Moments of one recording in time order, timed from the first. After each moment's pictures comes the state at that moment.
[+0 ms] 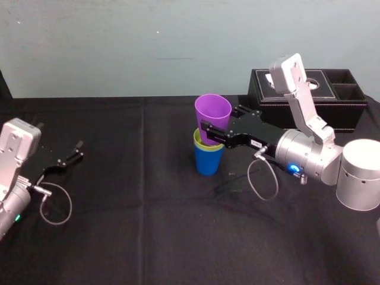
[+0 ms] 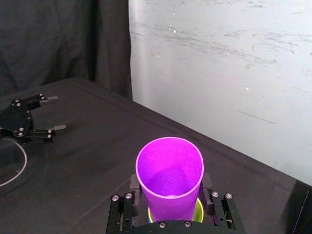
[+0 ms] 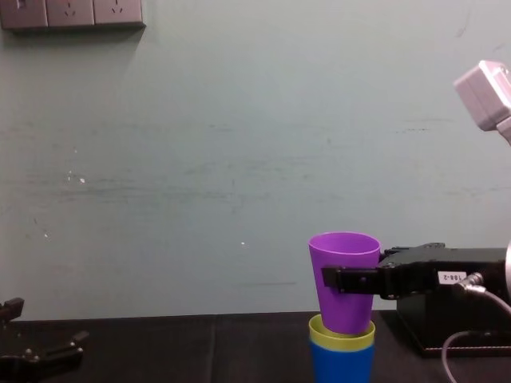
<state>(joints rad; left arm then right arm) -0.20 0.60 0.45 -1.41 -0.25 -0.12 0.03 0.39 0.42 -0.43 -1.48 0.39 0.25 0.40</state>
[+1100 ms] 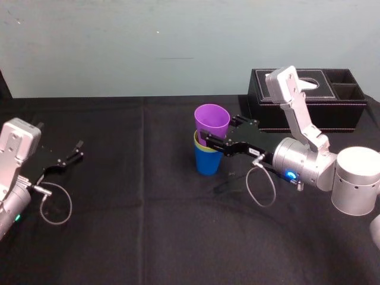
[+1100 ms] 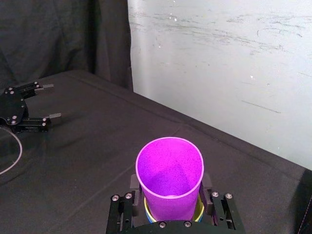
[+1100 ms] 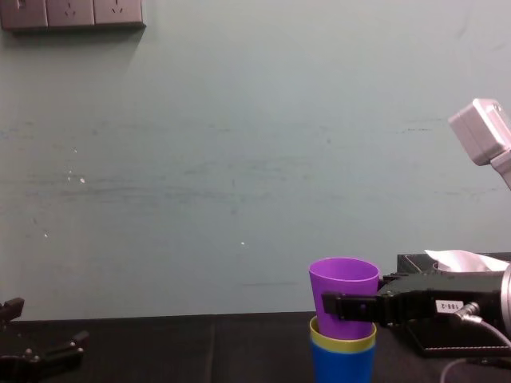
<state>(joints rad) -0.20 0.60 0.45 -1.41 -0.25 -0.12 0.03 0.40 0.40 -0.44 -1.39 0.38 0.21 0.43</state>
